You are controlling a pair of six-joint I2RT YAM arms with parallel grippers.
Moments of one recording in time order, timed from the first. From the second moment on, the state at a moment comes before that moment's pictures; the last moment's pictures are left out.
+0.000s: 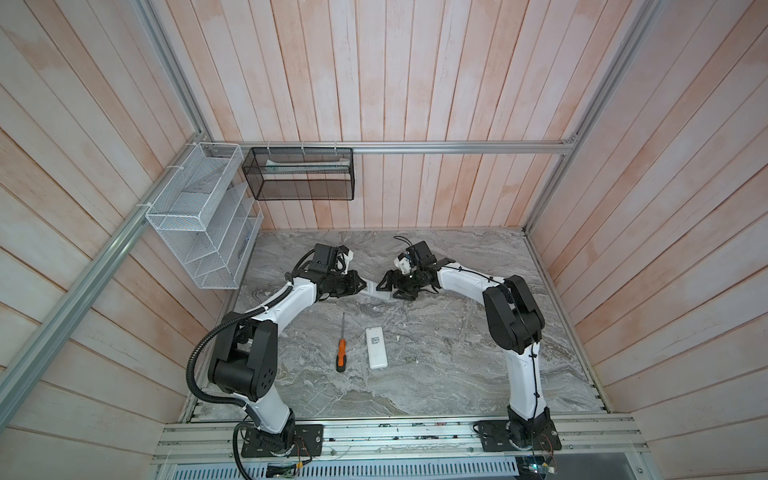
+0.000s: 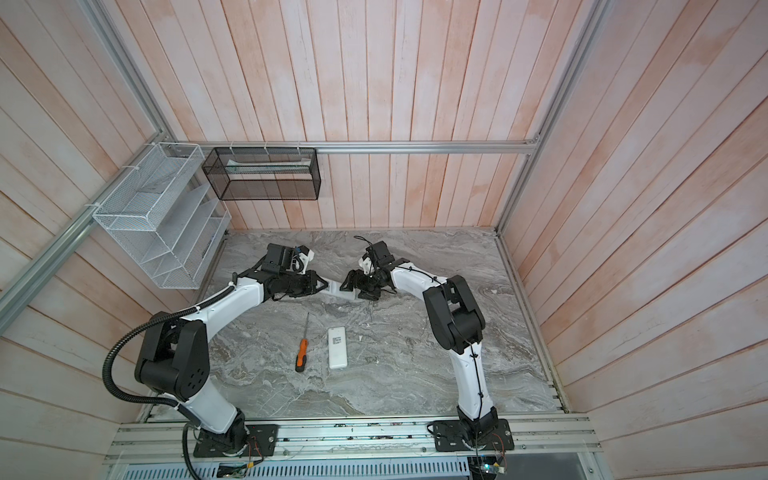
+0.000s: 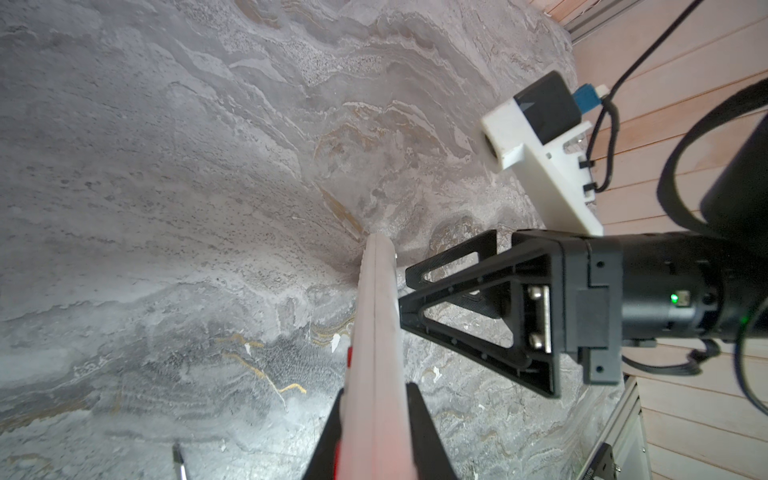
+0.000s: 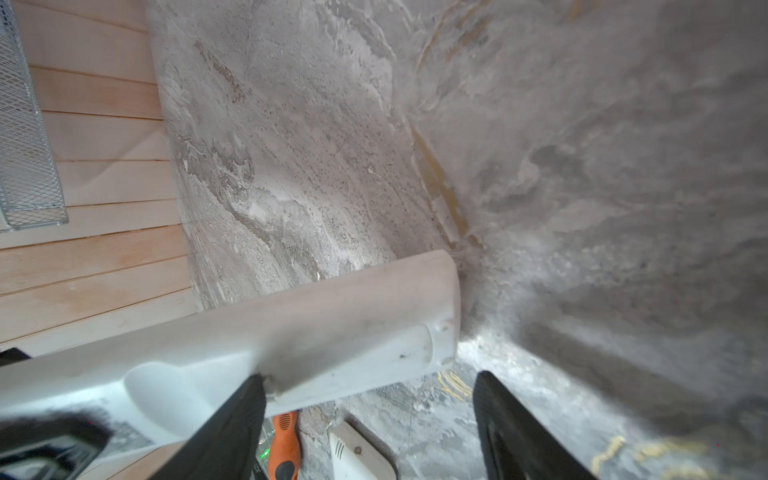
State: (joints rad) left arm -0.29 1.69 1.18 -0.37 0.48 -0.37; right arm 0.57 2.16 1.62 -0.45 -0.55 0.68
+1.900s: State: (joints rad) left arm -0.29 1.77 1.11 -0.39 0.83 -0.38; right arm 0.55 1.90 1.34 -0.52 -0.47 0.63
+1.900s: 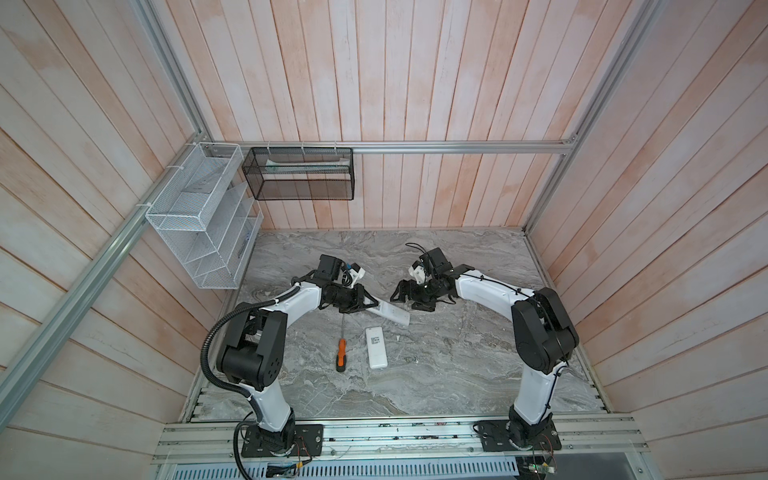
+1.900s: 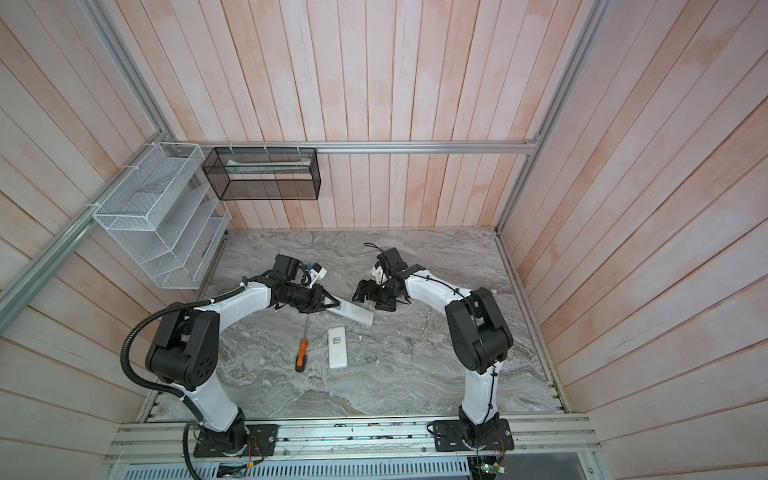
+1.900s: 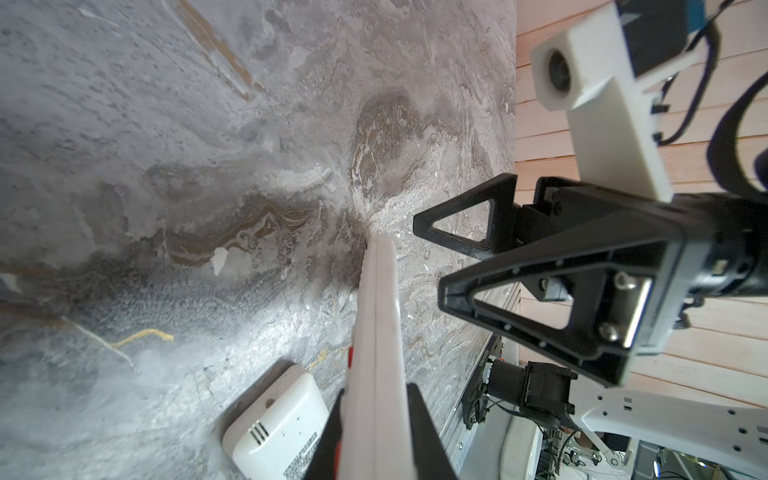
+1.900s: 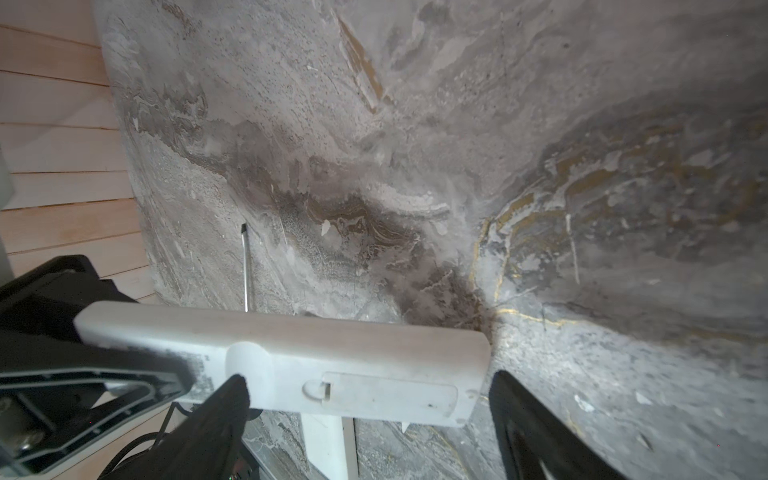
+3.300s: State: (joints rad) left arm -0.26 1.77 1.10 -0.39 0.84 -0.37; right arm 0.58 1.91 1.26 -0.42 -0.46 0.73
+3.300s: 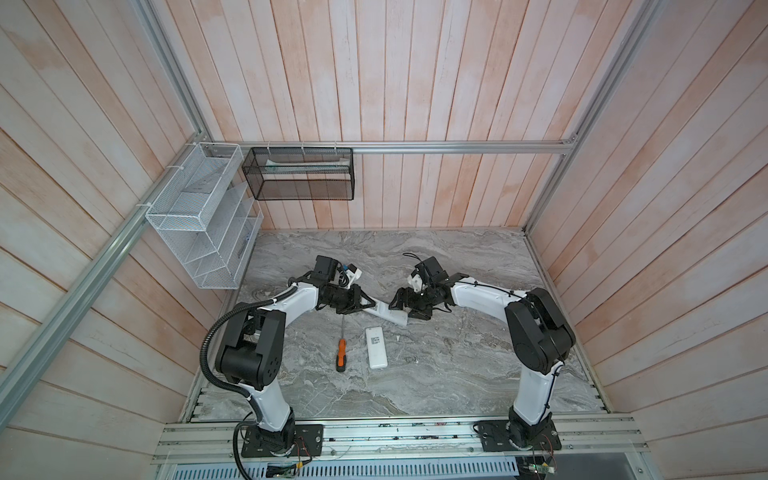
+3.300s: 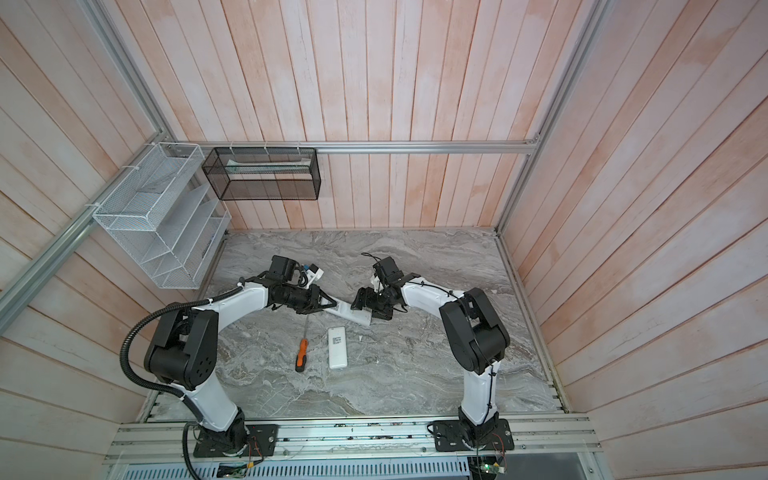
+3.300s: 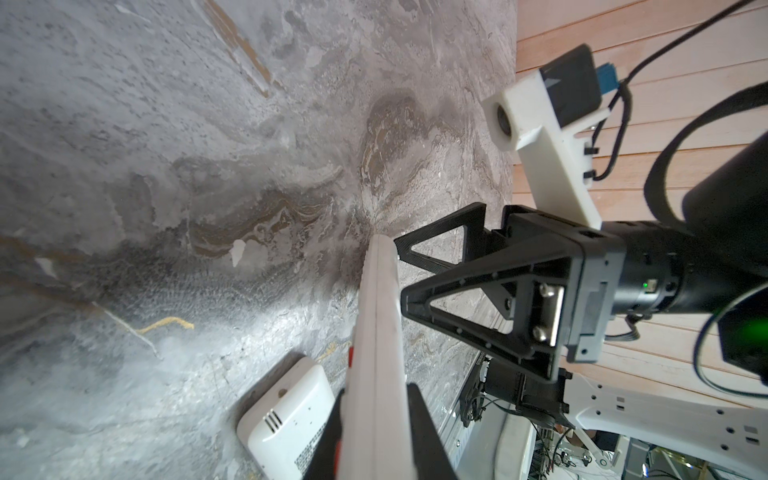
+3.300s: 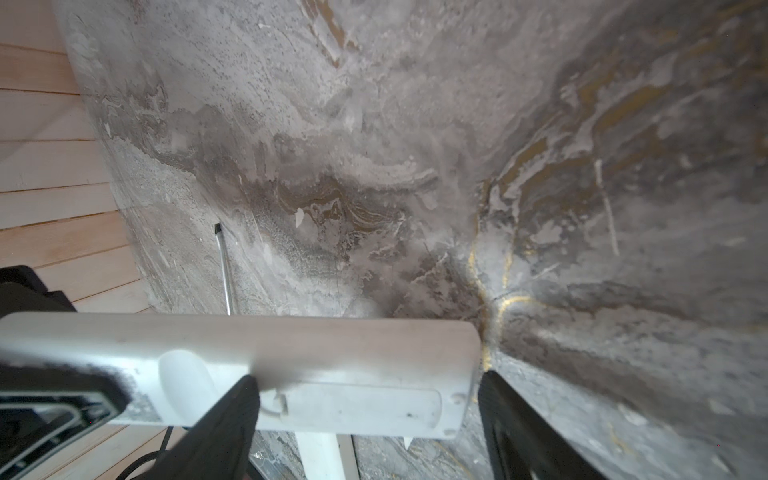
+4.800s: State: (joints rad) left arm -0.25 1.77 1.10 -0.41 0.85 -0.38; right arm 0.60 1.91 1.22 -0.36 -0.47 0.74
